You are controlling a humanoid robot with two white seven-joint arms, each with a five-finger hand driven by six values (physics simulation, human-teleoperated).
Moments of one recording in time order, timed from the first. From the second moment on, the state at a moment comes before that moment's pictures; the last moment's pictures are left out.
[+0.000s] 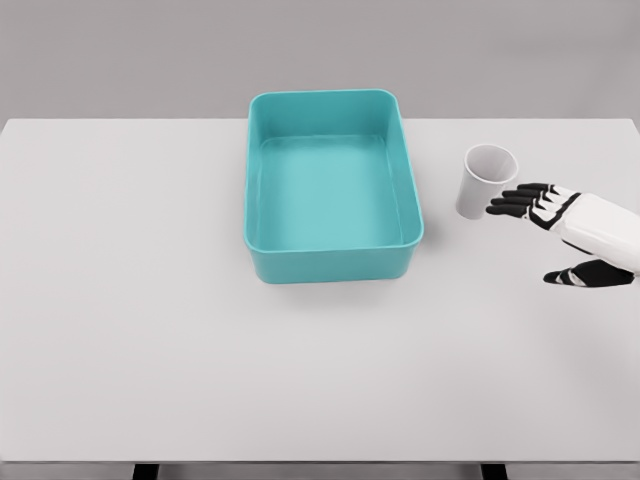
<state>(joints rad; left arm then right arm) 0.02 0.00 -0.10 -0.01 0.11 0.11 -0.10 0.02 -0.97 0.05 -1.76 0.17 -0.61 0.36</state>
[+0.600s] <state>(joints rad) 0.02 0.00 -0.10 -0.01 0.11 0.11 -0.10 -0.03 -0.76 -0.09 -1.74 -0.10 -0.50 0.54</state>
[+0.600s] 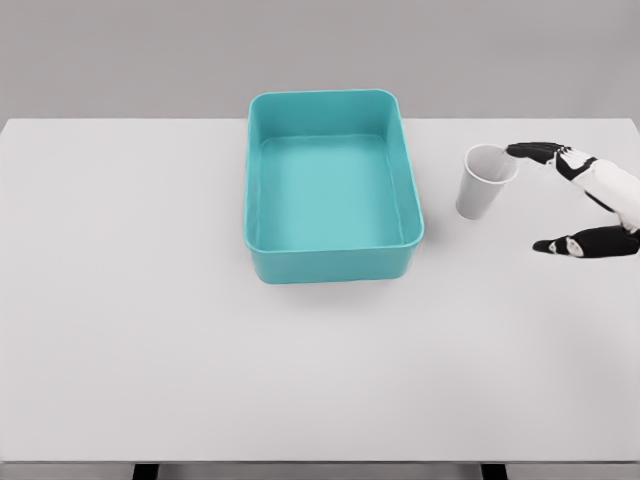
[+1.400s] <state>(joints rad) 0.02 0.00 -0.10 -0.01 0.11 0.11 -0.10 -0.25 -0.54 -0.08 -1.18 -0.45 -0.33 0.61</state>
